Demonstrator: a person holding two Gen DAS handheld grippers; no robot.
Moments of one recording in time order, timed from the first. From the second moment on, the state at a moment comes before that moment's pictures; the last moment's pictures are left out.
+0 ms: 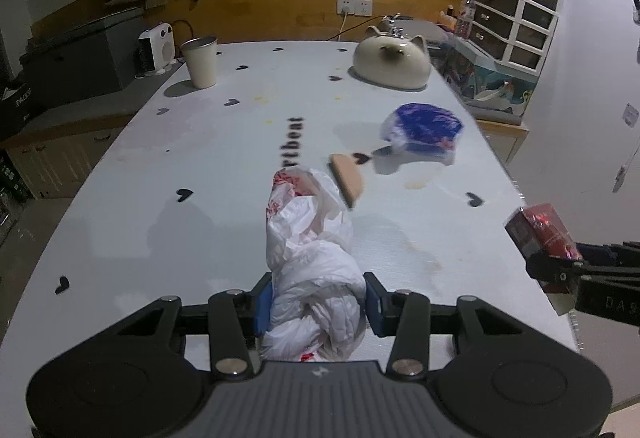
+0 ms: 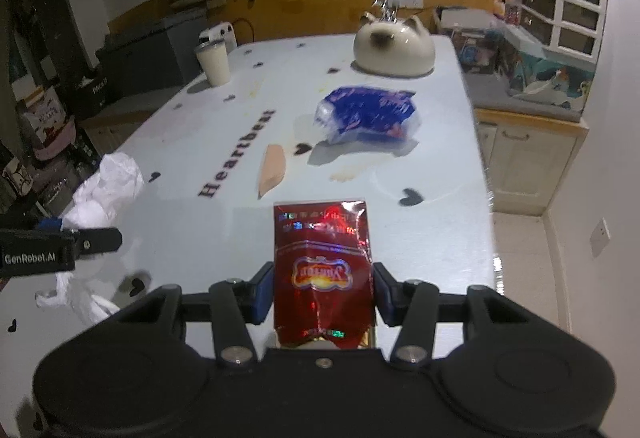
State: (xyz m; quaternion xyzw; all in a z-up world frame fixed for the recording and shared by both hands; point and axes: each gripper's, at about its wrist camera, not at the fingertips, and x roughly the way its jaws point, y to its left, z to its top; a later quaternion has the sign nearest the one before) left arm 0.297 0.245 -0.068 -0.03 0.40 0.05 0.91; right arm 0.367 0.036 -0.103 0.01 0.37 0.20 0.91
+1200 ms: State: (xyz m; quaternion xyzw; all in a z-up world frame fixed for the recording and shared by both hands) left arm 0.420 -0.110 -0.118 0.00 0.44 -0.07 0.90; right arm 0.411 -0.321 -0.147 0.06 0.38 0.07 0.92
